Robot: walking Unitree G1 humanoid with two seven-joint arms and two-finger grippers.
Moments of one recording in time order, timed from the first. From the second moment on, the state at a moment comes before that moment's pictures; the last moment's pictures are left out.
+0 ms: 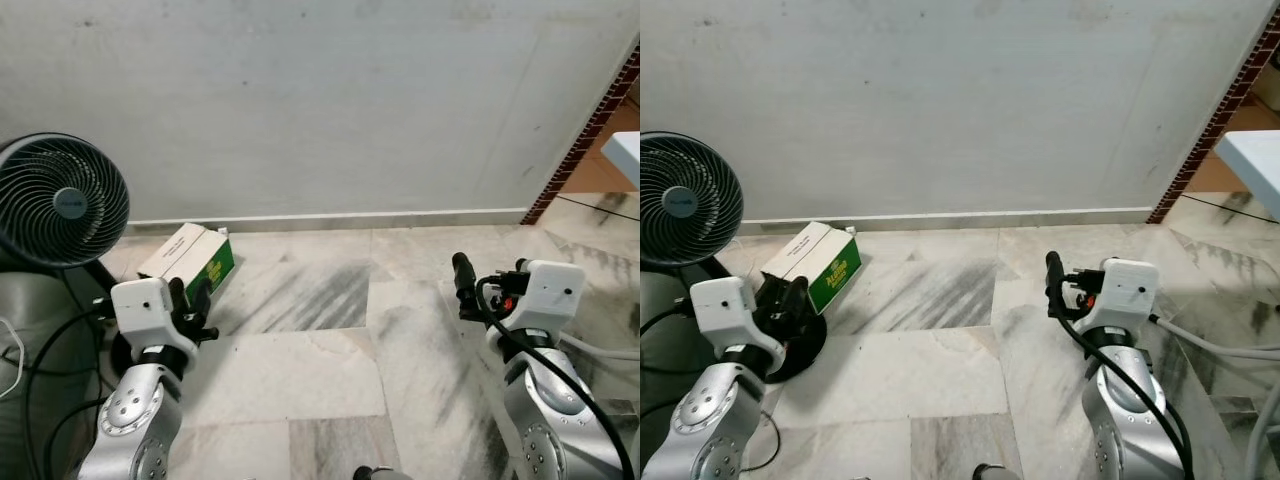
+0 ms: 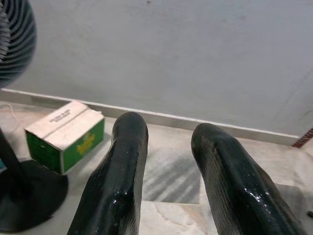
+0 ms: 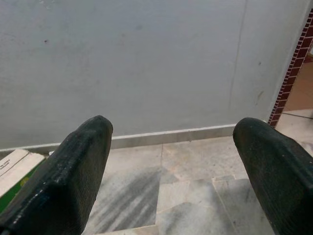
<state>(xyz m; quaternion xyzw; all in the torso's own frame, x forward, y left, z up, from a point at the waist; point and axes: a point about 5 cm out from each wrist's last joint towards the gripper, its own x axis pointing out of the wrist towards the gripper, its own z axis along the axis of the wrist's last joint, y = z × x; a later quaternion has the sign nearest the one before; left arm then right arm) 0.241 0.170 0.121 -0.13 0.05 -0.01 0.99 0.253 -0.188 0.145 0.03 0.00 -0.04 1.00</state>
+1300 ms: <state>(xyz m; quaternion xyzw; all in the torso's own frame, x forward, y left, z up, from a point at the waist) 0.243 0.168 0.119 -0.14 0.05 -0.01 0.99 0.255 -0.178 0.143 0.04 0.00 -0.03 1.00</state>
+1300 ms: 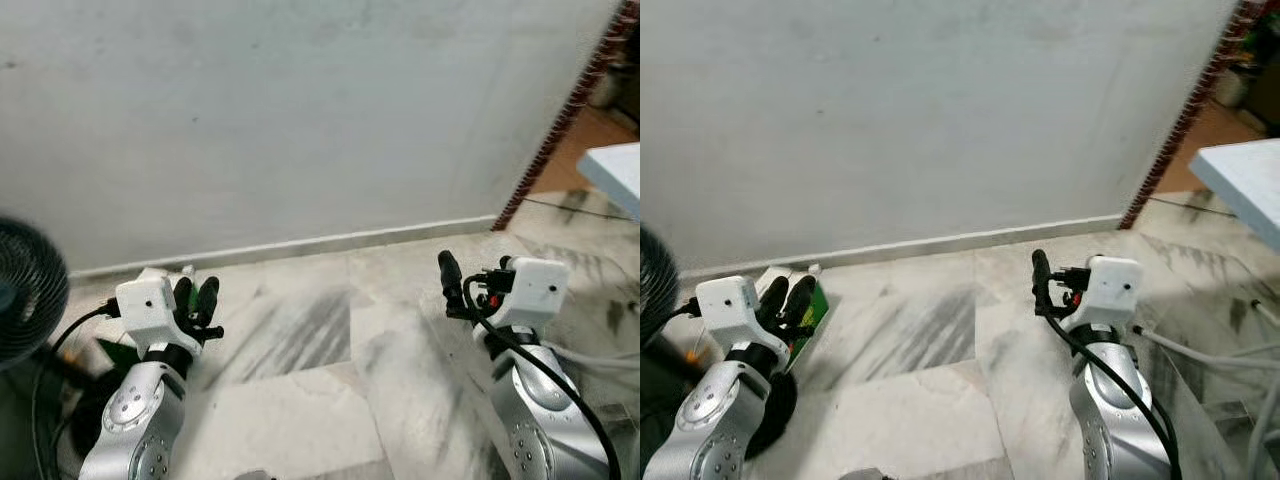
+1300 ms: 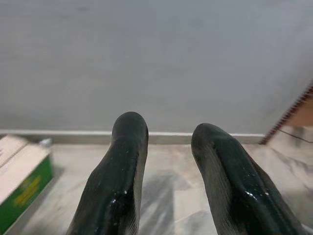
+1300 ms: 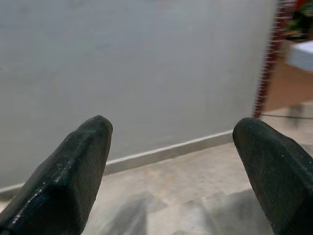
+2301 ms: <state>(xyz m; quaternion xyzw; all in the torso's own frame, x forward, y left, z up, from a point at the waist) 0.243 0.164 0.116 -0.14 0.06 -0.02 0.99 0.255 -0.176 0.142 0.04 0.00 -0.02 1.00</state>
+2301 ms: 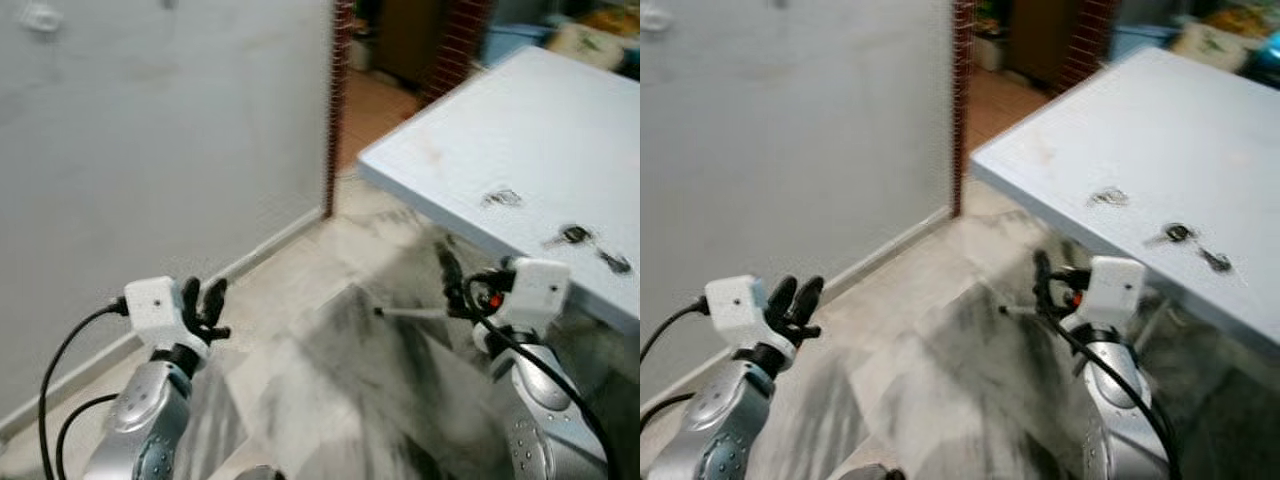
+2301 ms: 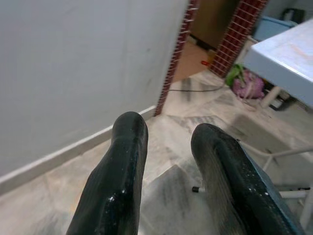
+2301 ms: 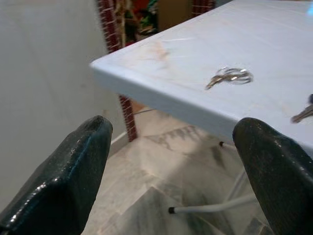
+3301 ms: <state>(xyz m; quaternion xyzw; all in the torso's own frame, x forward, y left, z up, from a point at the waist) 0.250 0.163 0.115 -0.15 0.07 0.00 0.99 0.257 -0.175 0.146 0.04 0.00 -0.02 1.00</state>
